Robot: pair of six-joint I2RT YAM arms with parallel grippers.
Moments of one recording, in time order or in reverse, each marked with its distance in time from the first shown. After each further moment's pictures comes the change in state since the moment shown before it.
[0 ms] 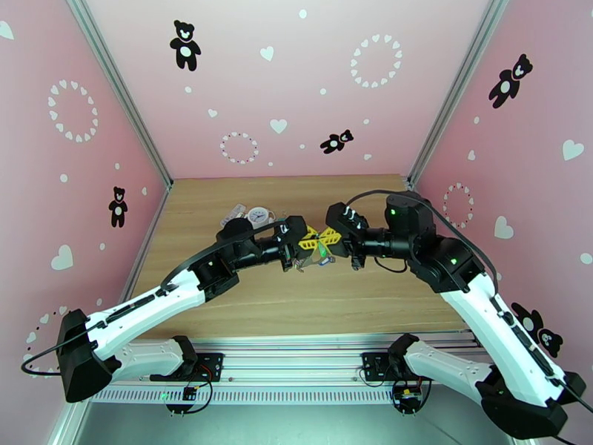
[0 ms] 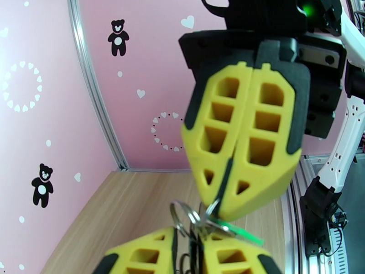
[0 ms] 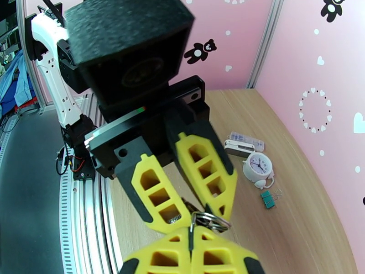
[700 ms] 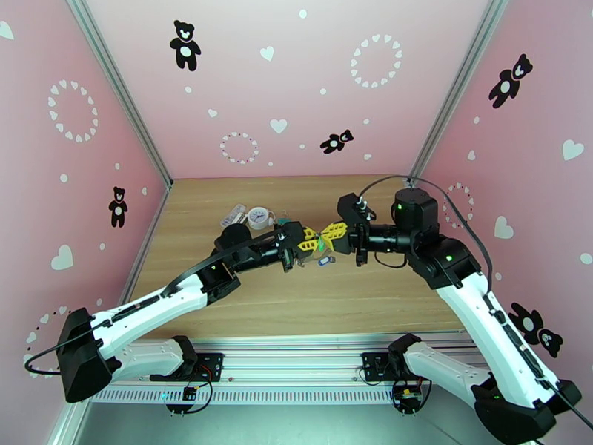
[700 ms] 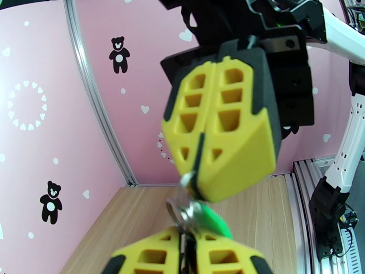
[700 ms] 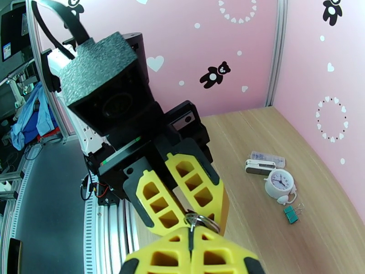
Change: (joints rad) left arm 0.000 0.003 -0.051 0.122 0.002 0.032; right arm -0.098 -0.006 -0.060 0.104 -0.213 0.092
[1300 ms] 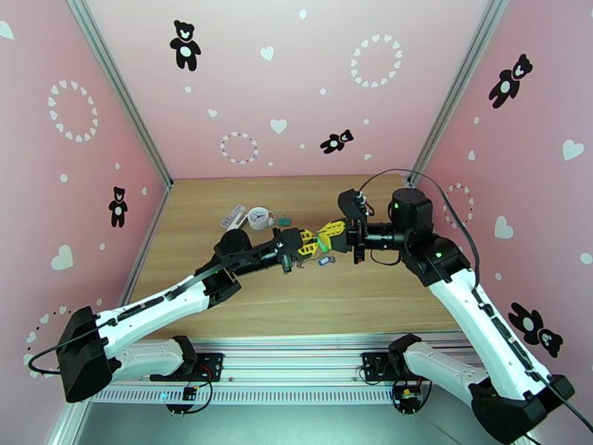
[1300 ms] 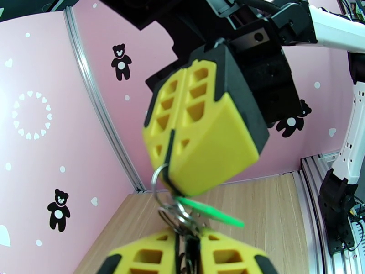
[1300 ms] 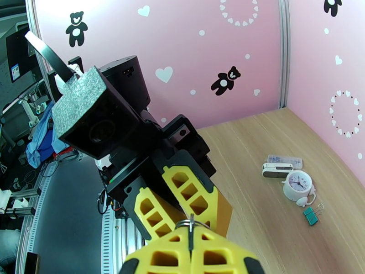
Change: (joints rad) left arm 0.001 0.000 -0.093 0.131 0.000 0.053; right arm -0.070 0.010 -0.095 0.155 -0.127 0.149
